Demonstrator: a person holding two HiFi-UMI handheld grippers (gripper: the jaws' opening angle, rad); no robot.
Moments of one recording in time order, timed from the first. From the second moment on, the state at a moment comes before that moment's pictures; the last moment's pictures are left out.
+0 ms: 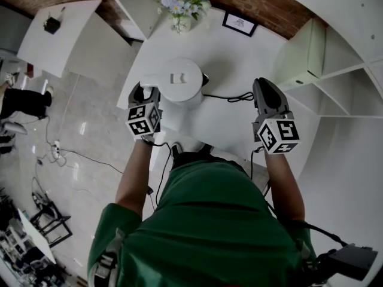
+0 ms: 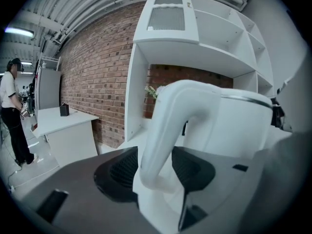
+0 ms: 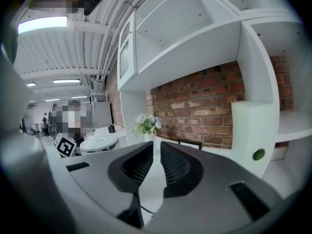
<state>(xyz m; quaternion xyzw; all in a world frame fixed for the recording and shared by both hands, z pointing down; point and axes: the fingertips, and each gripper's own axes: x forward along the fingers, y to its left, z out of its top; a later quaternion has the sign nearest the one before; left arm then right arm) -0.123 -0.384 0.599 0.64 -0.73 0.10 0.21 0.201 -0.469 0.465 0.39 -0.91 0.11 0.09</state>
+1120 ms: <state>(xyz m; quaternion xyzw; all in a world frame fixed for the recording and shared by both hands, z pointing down) -0.148 -0.290 0.427 0.67 -0.73 -0.03 0.13 0.164 -0.432 0.409 0.43 -0.90 0.07 0.02</state>
